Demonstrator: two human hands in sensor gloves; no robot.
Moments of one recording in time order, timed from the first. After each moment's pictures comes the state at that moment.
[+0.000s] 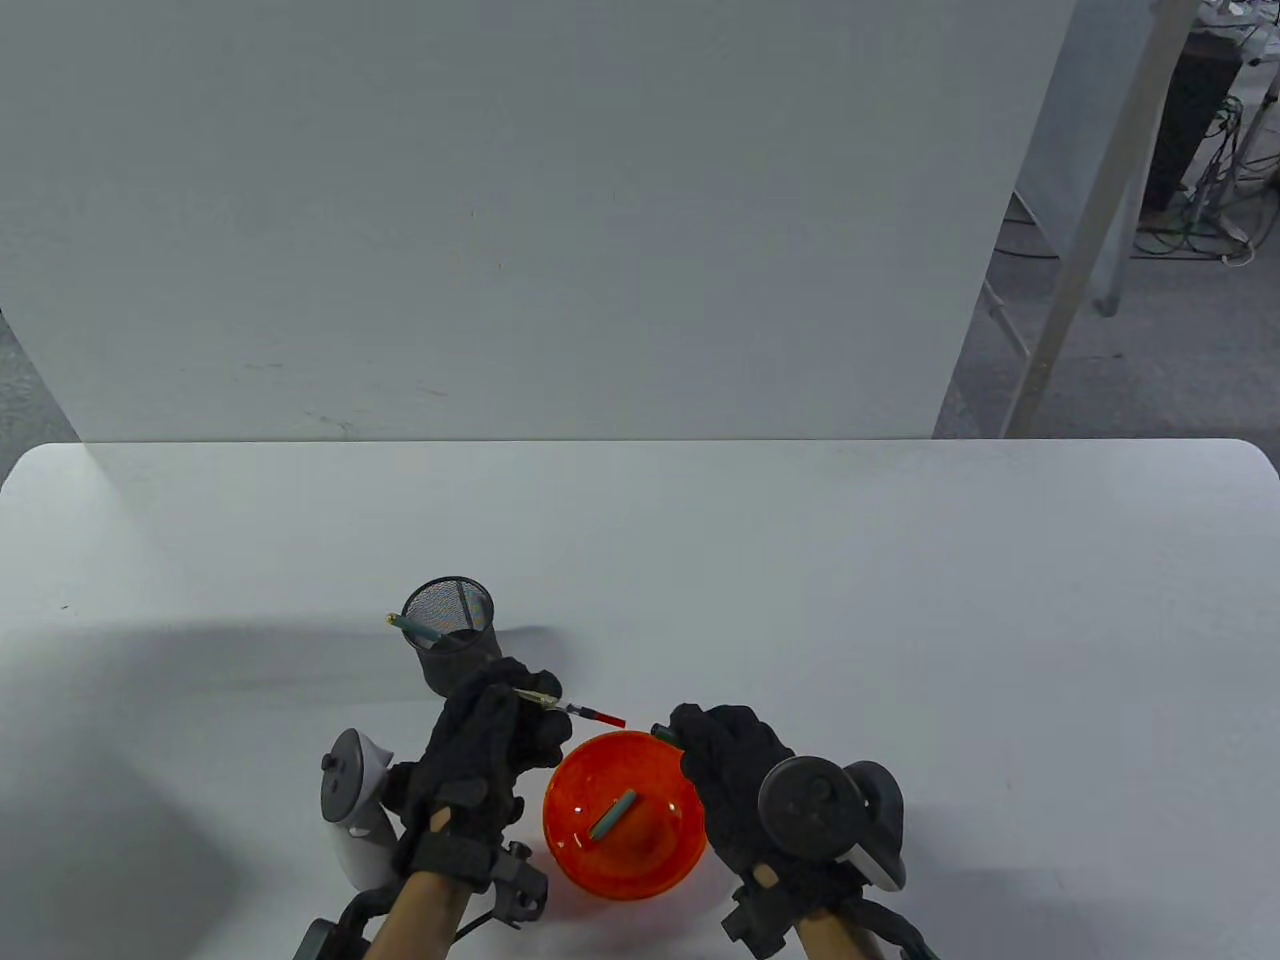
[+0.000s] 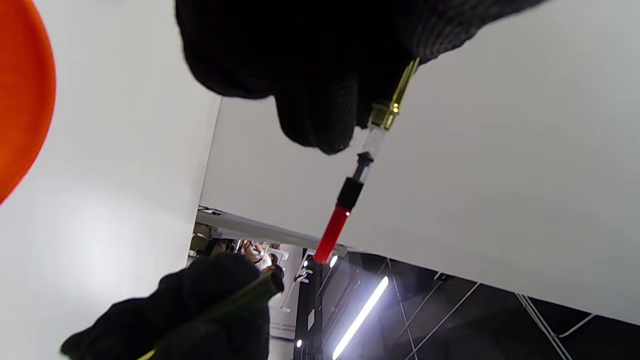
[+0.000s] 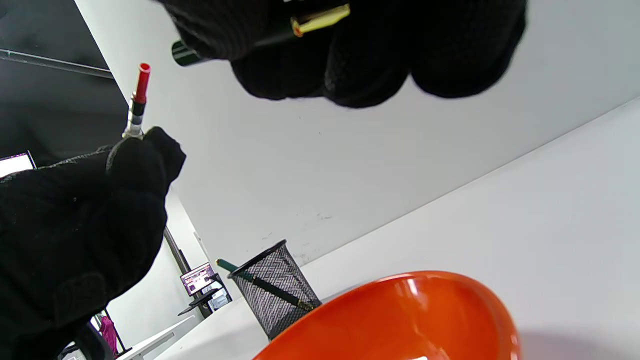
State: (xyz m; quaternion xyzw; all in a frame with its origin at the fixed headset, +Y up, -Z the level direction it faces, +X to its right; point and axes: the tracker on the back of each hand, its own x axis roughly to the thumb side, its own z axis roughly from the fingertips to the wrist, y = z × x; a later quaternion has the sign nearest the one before) left_hand -0.199 -0.707 -0.347 -0.03 -0.10 0.82 0.57; right_hand 0.094 -0.671 -0.322 0.21 -0.10 0.91 0.33
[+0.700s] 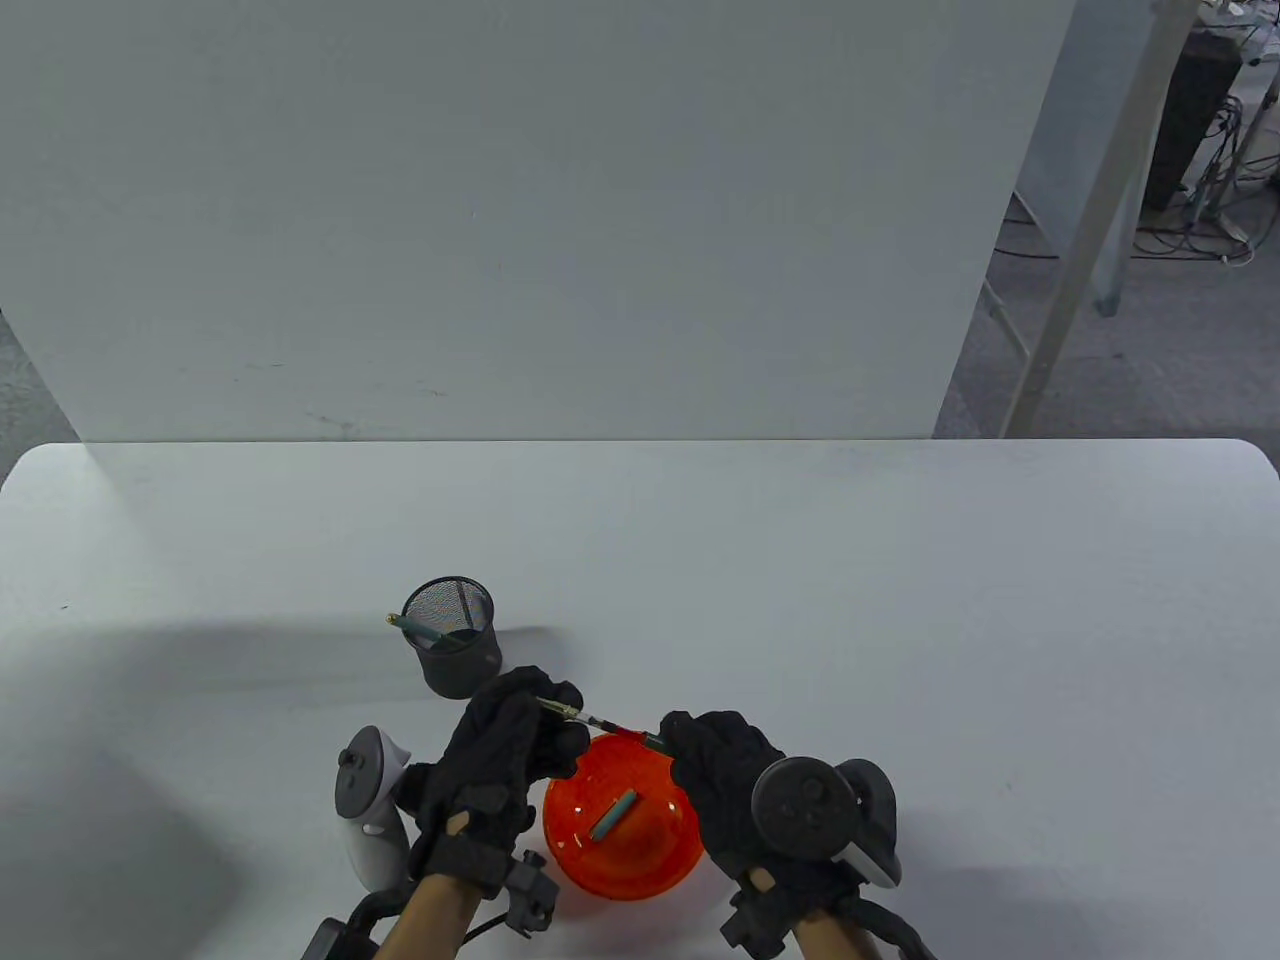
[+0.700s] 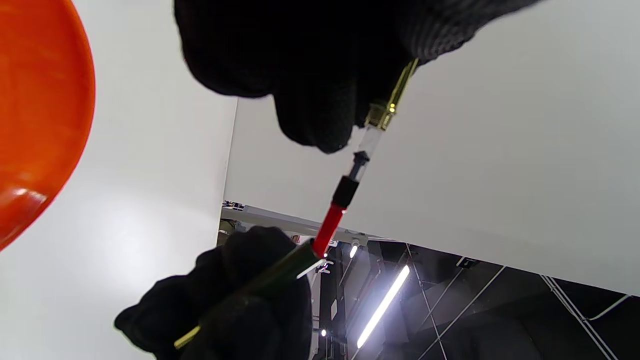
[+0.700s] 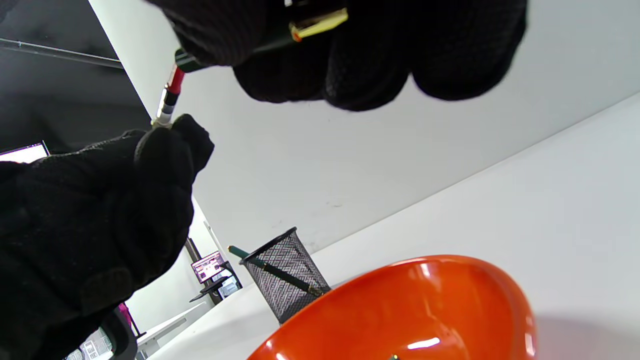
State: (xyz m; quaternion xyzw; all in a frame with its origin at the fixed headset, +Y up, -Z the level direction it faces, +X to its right) left_hand -0.192 -0.711 -0.347 -0.05 -0.10 0.80 0.59; right_hand 0.089 -0.673 -0.322 0.23 -0.09 0.91 0.33
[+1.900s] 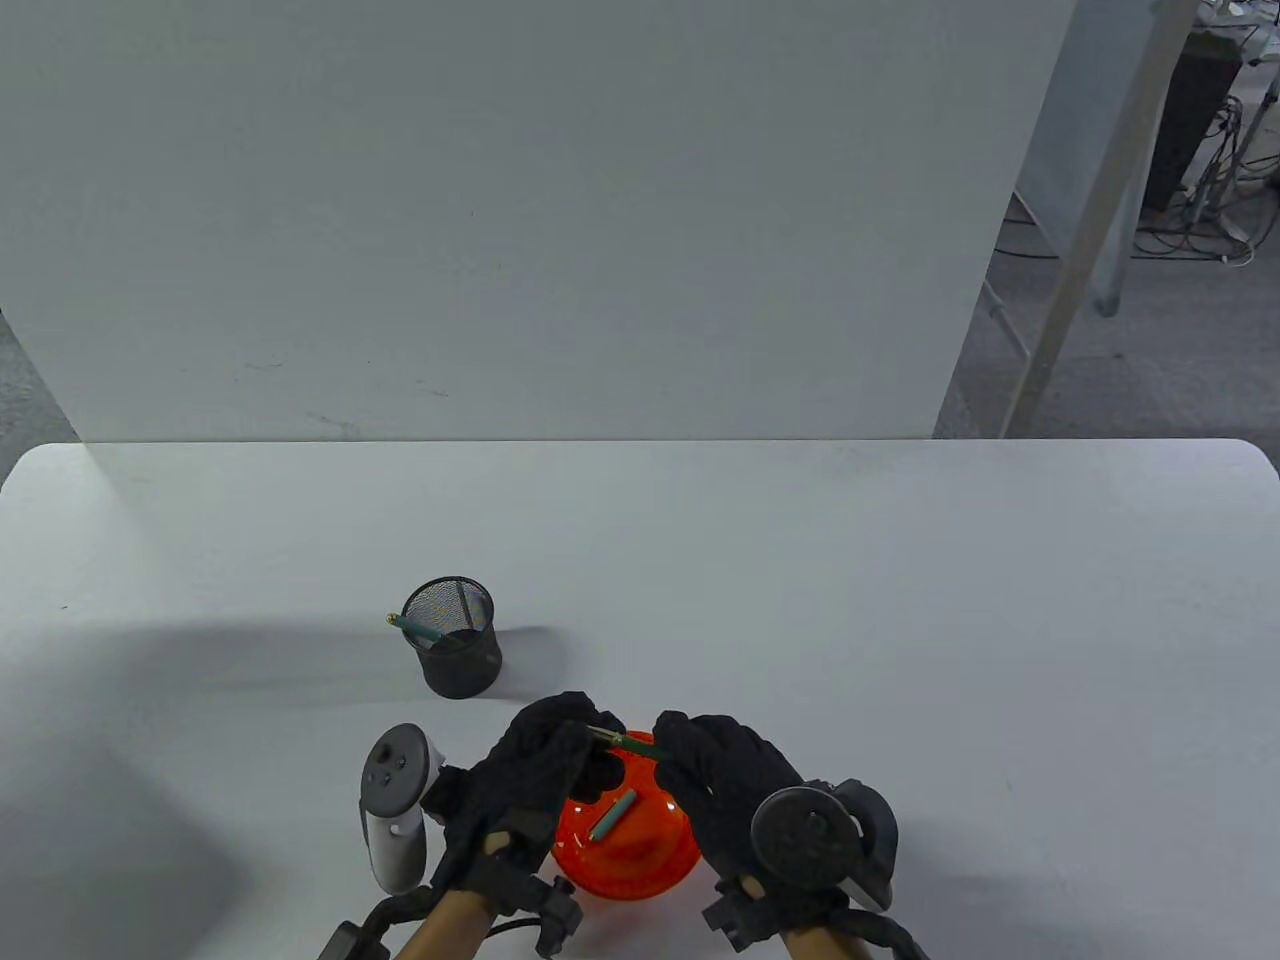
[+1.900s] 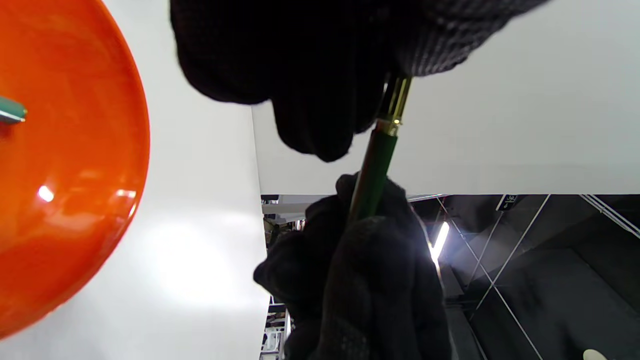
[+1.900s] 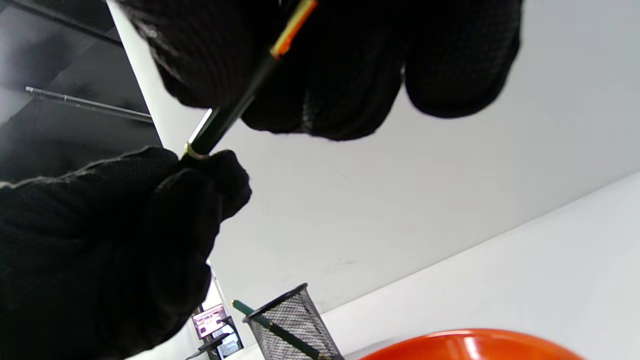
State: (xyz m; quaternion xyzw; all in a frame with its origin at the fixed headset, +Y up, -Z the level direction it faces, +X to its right) left_hand -0.172 -0.706 -0.342 -0.06 -0.14 0.72 0.68; right_hand 0.087 -0.673 -0.314 0.22 -0.19 0.89 0.36
